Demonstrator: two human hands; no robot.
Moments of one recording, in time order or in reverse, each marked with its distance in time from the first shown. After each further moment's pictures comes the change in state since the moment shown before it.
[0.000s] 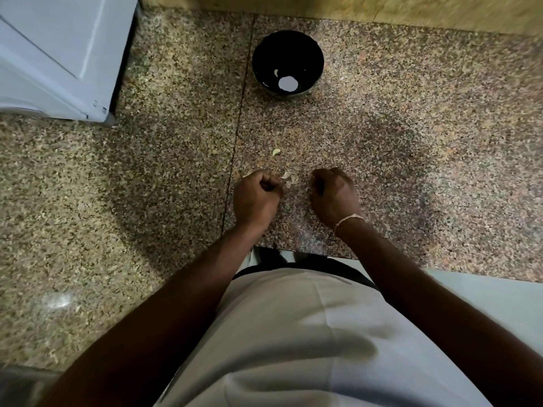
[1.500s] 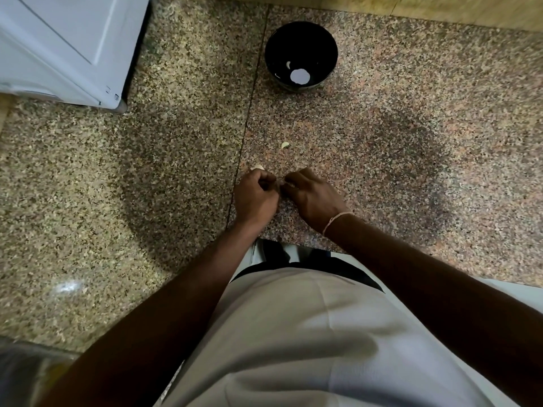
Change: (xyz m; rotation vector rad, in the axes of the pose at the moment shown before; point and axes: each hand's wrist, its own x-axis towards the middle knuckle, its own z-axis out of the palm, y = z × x) left_hand -0.006 -0.012 -0.010 -0.018 0.016 -0.050; right_hand 0.000 -0.020 0.022 -0.392 -0.268 -0.597
